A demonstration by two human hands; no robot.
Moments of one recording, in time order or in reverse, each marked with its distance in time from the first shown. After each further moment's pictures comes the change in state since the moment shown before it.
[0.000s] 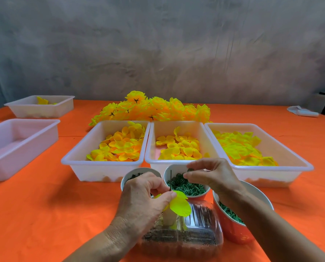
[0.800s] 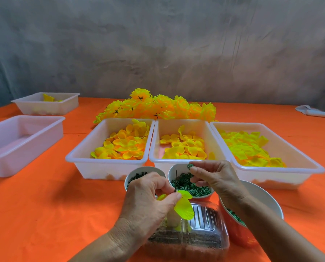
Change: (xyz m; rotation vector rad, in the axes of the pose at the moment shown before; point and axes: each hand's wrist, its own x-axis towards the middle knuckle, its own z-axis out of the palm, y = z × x) left_hand -0.001 -0.004 0.003 0.011 0.024 0.007; right_hand 0.008 0.014 0.001 0.097 -0.050 -0.009
